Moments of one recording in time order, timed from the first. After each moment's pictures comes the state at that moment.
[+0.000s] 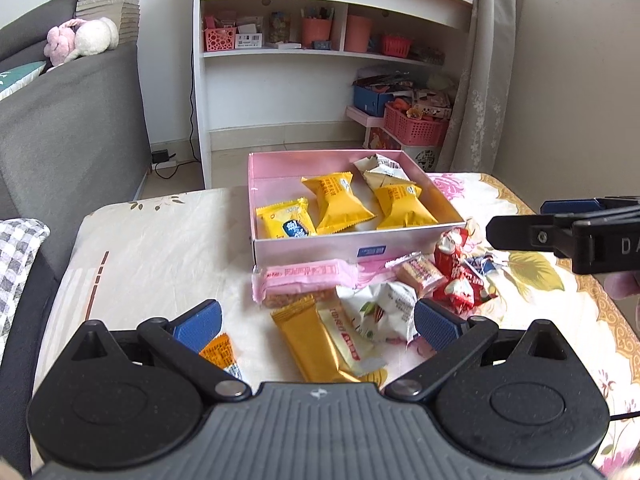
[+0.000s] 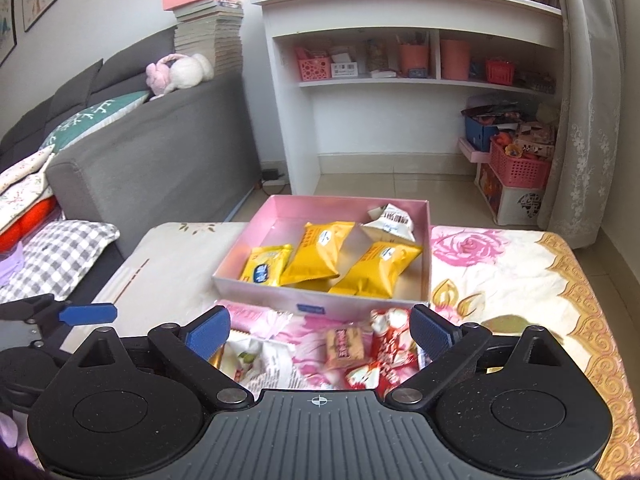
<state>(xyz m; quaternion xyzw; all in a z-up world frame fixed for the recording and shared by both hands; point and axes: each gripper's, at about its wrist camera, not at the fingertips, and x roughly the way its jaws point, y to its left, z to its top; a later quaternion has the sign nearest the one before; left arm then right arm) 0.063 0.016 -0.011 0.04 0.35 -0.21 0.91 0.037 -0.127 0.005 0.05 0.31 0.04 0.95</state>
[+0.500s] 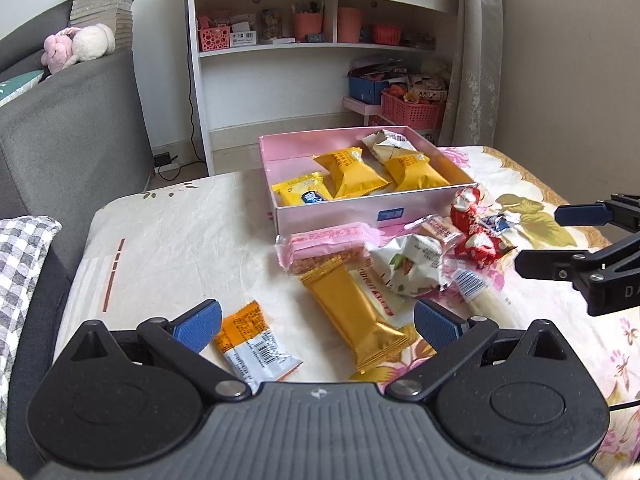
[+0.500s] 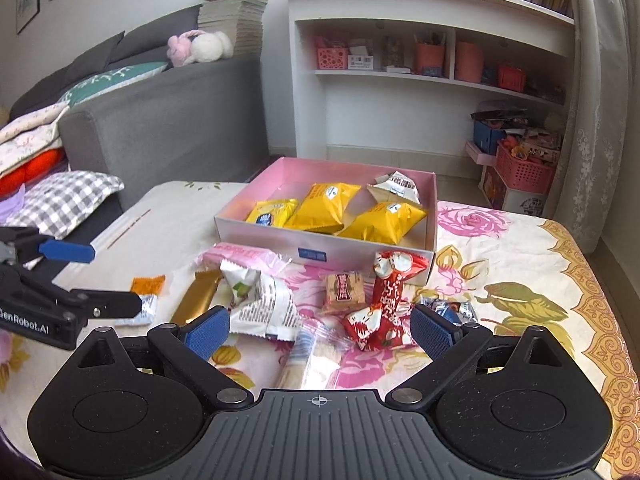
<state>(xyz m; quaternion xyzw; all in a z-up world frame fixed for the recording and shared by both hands) 0.050 0.040 -0.032 0.08 0.34 -0.22 0.91 0.005 -0.118 -0.043 0.00 0.30 0.05 0.95</state>
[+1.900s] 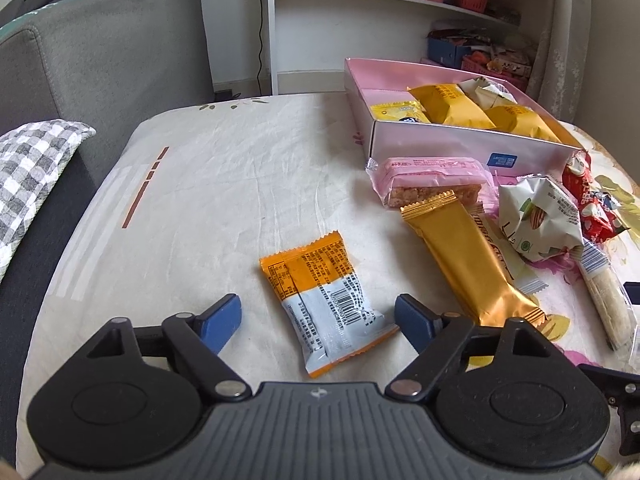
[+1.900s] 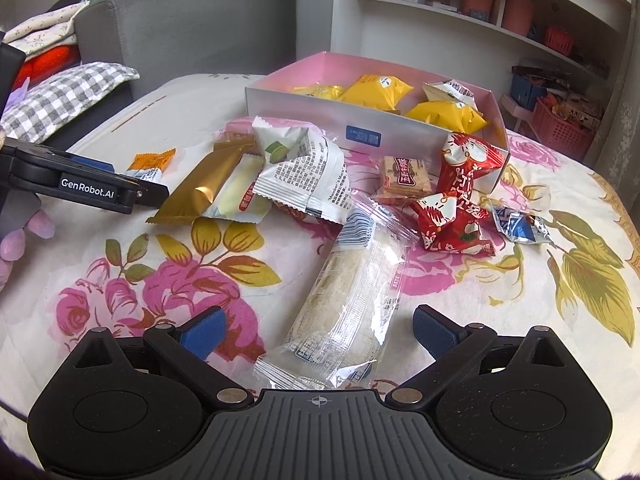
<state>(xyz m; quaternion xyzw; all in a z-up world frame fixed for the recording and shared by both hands) 0.086 0.063 -0.090 0.05 0.40 -0.12 0.91 0.014 -0.081 -0.120 -0.05 0.39 0.07 0.92</state>
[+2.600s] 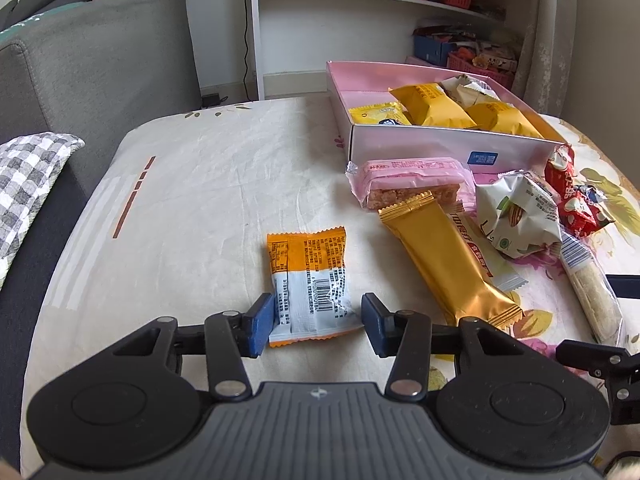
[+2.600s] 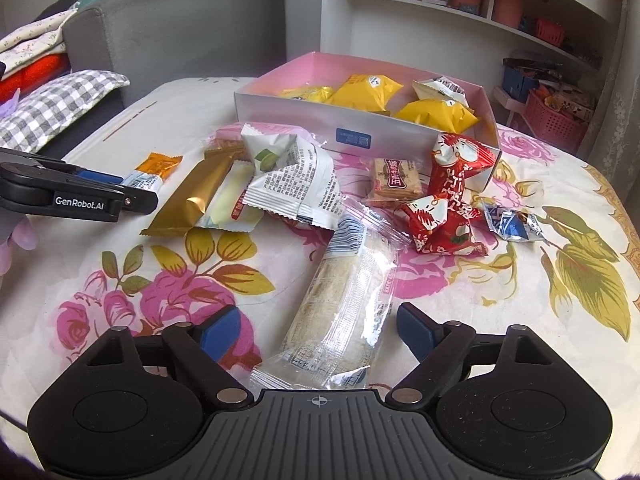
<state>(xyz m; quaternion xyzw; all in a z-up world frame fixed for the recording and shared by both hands) 0.084 0.055 -0.085 0.06 0.41 -0.14 0.90 0.018 -0.082 -0.115 -0.04 0.40 0.06 0.91</state>
